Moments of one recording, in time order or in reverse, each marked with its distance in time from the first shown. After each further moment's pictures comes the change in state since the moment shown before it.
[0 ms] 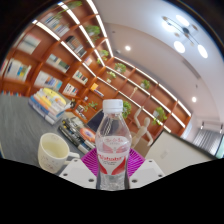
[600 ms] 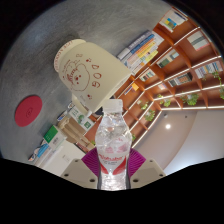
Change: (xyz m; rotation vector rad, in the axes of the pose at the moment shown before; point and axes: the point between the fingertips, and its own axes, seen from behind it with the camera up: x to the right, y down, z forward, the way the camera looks) arm -0.012 -0.020 0.018 -0.058 0.208 -1.666
